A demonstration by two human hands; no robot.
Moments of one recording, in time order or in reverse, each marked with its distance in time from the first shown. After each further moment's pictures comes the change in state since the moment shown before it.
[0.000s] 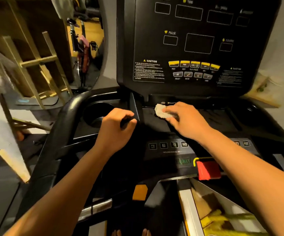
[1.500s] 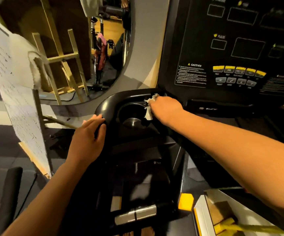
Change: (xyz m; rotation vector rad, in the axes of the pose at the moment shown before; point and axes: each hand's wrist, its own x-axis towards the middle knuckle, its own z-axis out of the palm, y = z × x) left_hand -0.041 -0.119 -0.108 0.114 0.045 -0.208; right_hand 0.106 -0.152 0.046 -0.585 -0.284 -0.154
